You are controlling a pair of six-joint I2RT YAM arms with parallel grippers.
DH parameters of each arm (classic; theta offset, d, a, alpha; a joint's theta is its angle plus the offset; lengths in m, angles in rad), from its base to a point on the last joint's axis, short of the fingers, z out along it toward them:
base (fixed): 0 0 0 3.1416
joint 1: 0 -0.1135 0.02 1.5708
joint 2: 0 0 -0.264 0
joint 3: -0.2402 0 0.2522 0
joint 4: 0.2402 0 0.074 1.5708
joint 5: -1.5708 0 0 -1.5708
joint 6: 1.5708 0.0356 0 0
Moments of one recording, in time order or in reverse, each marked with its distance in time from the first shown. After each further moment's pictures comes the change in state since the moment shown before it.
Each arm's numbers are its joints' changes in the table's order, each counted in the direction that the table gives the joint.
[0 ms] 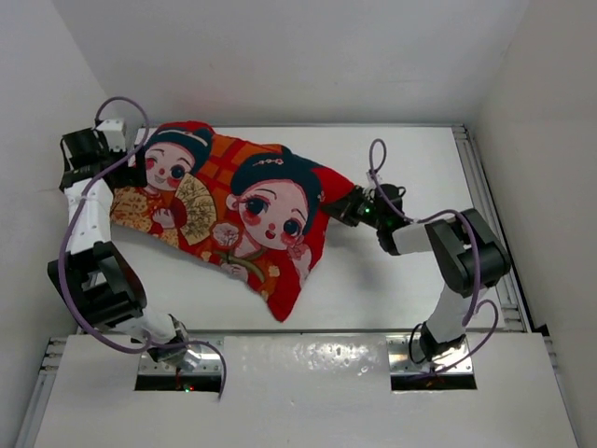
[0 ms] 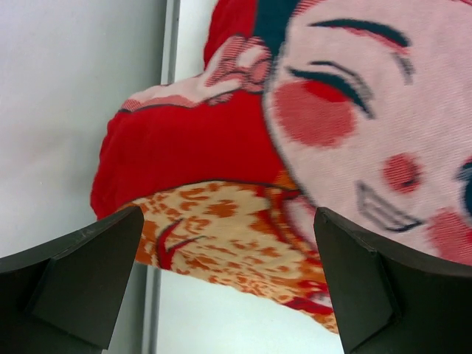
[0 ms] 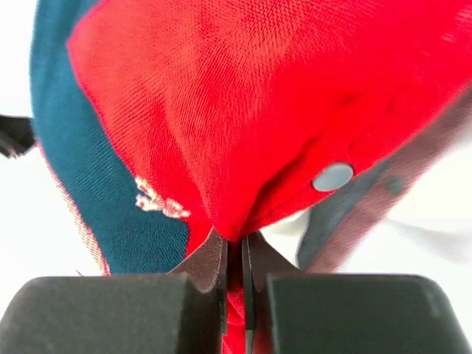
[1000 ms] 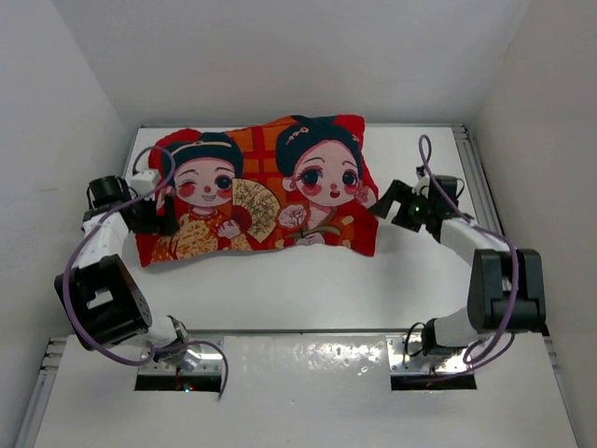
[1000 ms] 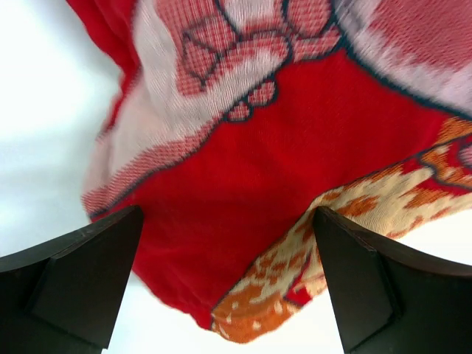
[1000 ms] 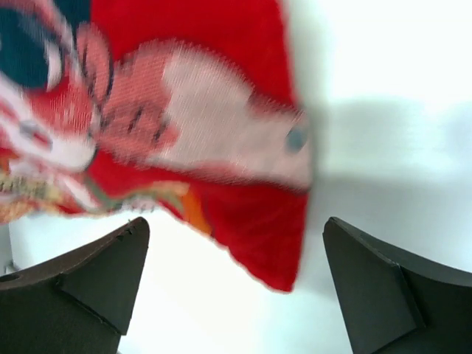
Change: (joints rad) left arm -0.034 -0.114 0.377 0.029 -0.301 0.105; right arm 0.395 -0.282 -0.102 0.810 0.061 -0.551
